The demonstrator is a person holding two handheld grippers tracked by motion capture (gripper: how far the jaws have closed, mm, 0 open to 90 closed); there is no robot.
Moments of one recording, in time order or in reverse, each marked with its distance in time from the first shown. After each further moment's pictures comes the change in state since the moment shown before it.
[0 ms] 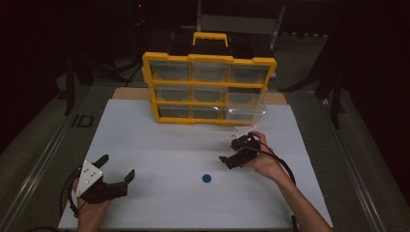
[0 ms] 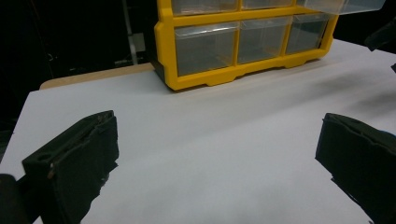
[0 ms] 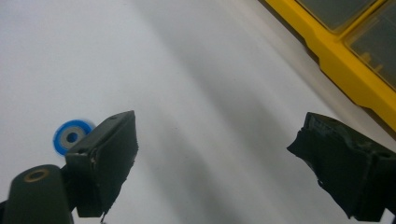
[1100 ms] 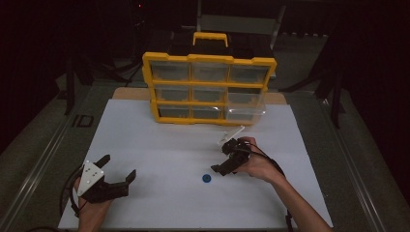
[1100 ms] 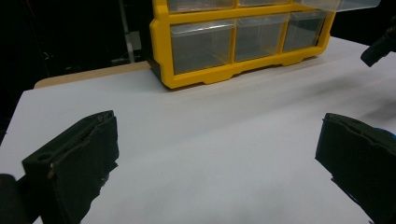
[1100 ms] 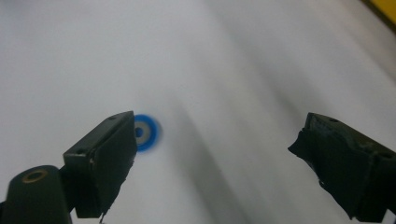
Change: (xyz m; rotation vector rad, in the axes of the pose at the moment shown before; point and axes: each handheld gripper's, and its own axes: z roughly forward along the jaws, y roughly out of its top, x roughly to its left) left arm -0.001 0.000 0.002 0.011 -0.011 0.003; right arm 0.020 0.012 0.012 0.089 0.172 -0.020
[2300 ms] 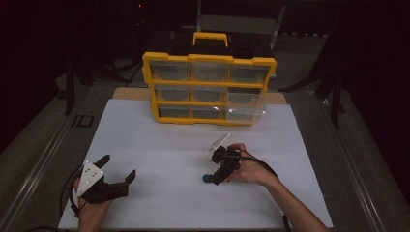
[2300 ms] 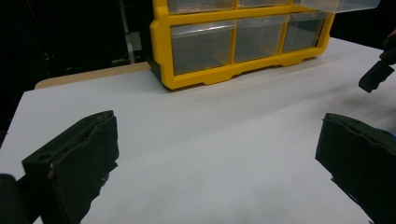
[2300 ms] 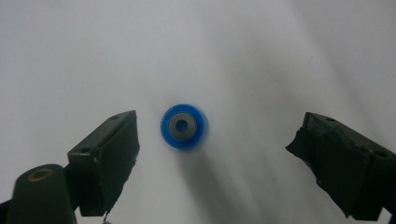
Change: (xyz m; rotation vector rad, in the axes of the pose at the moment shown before) left arm 0.000 0.000 -0.001 -0.004 0.000 0.000; right arm 0.023 0.005 0.023 0.116 0.075 -0.060
